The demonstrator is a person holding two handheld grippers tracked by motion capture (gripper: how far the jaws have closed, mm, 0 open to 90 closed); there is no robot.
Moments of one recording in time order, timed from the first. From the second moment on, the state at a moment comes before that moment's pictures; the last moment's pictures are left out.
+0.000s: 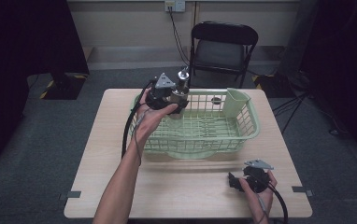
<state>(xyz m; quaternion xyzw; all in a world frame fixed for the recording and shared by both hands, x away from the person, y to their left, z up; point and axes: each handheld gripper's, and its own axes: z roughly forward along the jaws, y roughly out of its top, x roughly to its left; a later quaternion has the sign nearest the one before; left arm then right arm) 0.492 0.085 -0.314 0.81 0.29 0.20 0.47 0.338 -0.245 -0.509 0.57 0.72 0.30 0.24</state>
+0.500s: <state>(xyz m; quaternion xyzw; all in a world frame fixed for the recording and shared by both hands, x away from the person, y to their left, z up) 0.504 0.084 -0.326 0.82 0.29 0.19 0.45 0.338 -0.245 -0.509 0.57 0.72 0.30 0.24</state>
